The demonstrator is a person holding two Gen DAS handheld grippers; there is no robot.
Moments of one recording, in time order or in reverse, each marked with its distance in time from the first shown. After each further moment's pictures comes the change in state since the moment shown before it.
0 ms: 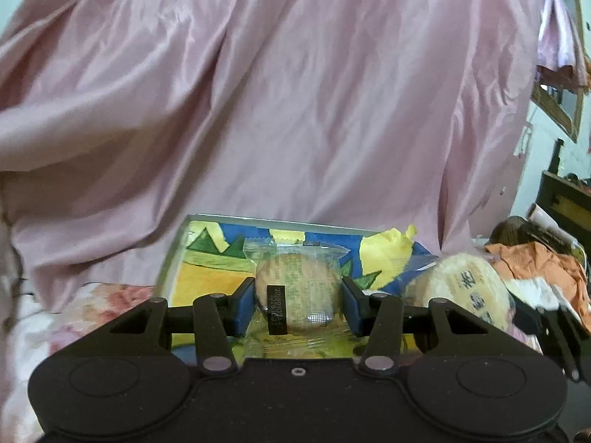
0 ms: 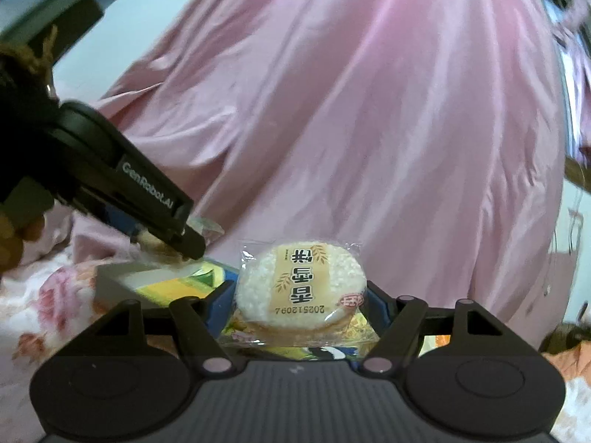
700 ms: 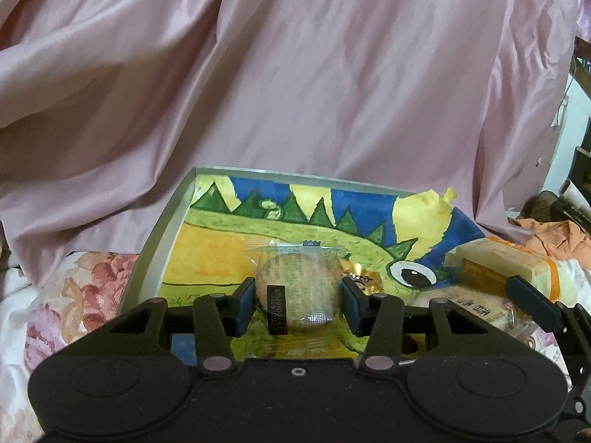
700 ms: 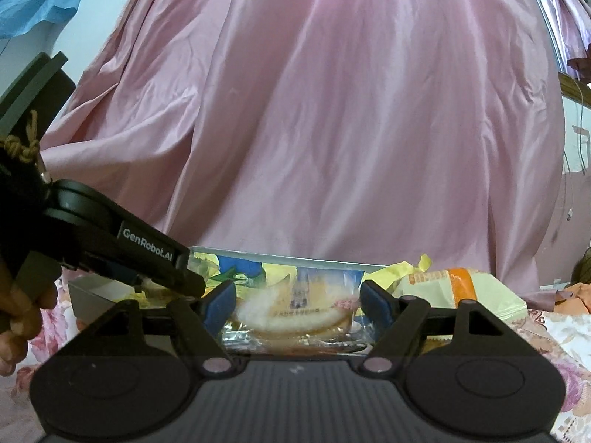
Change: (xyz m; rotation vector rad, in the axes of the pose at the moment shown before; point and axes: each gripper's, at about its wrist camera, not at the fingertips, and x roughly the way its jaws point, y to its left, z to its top) left arm 0.053 0.008 -0.012 -0.015 0.132 0.074; right arm 0.035 -0.025 -0.018 0.192 0.091 0.045
